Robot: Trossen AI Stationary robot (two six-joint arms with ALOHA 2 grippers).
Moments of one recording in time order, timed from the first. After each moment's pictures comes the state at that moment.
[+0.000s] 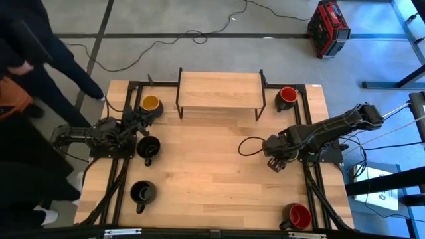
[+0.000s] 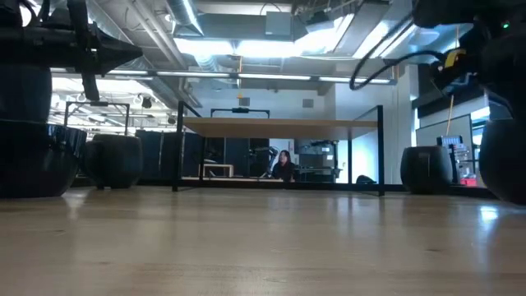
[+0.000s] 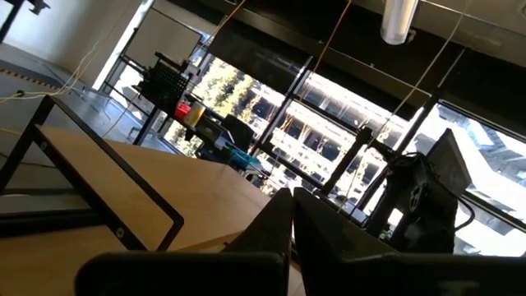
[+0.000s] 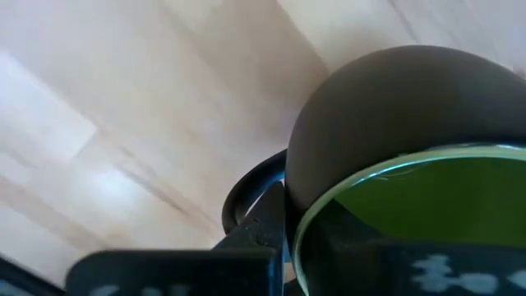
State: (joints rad) left arm 0.00 0.01 0.01 0.33 -0.56 -0.44; right arm 0.24 1.26 0.83 -1.14 -0.17 0.96
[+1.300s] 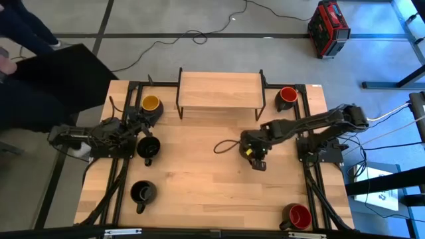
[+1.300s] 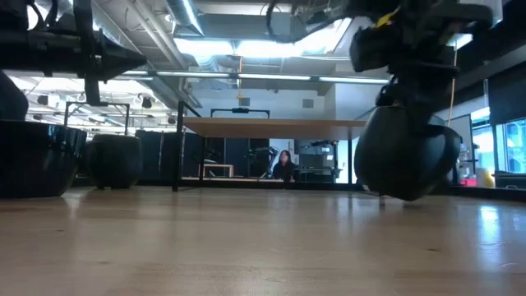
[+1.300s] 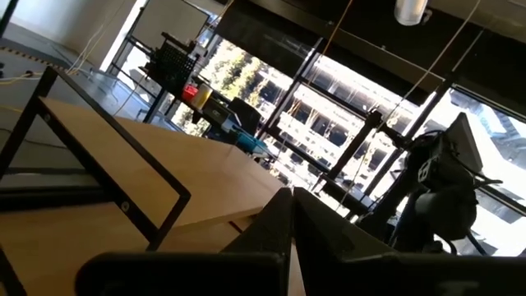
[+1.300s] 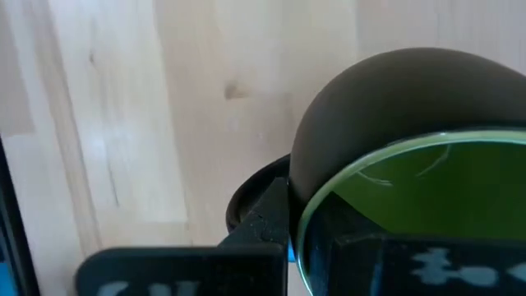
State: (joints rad) left arm 0.00 0.09 0.01 0.33 -0.56 -0.49; right arm 0.10 1.50 1.04 -0.84 -0.22 0.25
